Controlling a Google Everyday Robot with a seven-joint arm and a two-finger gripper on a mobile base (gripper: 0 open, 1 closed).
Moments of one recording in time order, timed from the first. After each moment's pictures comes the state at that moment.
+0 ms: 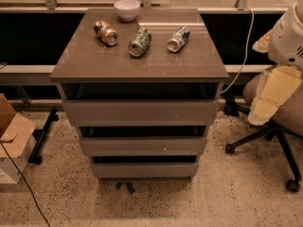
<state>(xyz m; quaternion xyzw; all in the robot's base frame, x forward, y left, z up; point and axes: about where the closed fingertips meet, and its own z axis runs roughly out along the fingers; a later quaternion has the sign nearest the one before) 0.457 -0.218 0.966 -0.58 0.80 -0.02 0.17</state>
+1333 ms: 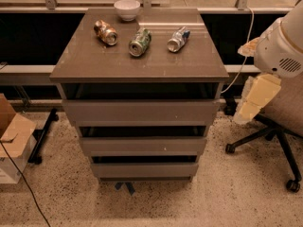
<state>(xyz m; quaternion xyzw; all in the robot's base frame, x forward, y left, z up) 0.486 -0.206 0.937 -0.59 0.78 0.01 0.22</state>
